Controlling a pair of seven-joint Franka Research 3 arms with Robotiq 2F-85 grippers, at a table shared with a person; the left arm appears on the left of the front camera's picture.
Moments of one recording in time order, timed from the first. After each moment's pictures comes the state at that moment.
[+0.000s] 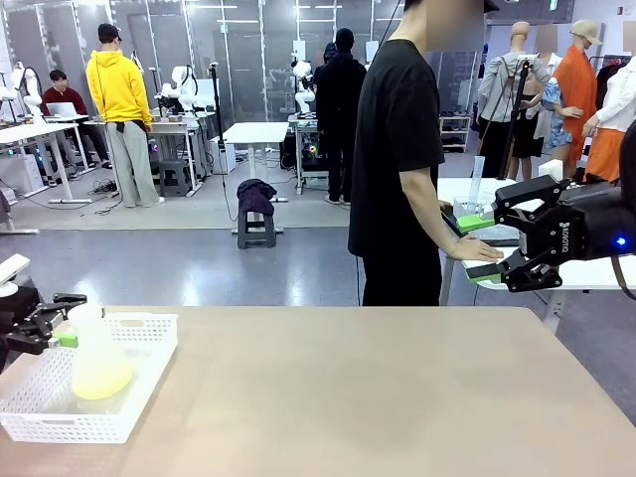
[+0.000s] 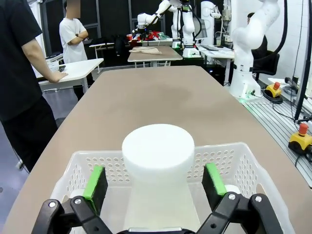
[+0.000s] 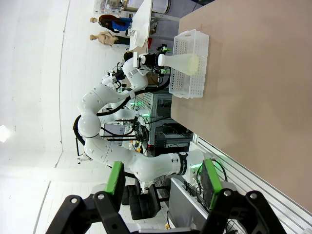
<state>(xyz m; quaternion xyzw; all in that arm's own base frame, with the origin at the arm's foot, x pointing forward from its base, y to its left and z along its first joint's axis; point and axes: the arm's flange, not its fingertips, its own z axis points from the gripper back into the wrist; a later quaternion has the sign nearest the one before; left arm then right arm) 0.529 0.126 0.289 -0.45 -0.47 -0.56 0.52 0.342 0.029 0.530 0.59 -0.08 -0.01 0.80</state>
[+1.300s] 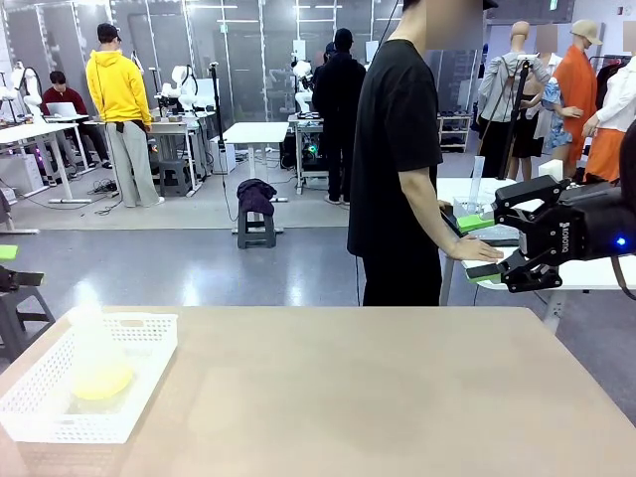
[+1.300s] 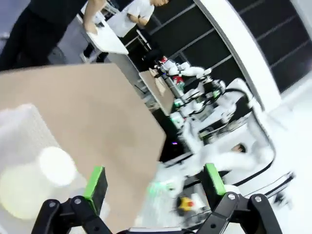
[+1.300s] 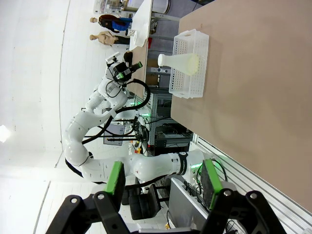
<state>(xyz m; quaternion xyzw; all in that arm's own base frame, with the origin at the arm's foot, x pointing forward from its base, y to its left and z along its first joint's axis) 0.441 0.143 0.436 -0.62 -0.25 -0.16 0.73 0.342 0.029 0.530 0.59 -0.08 -0.01 0.80</state>
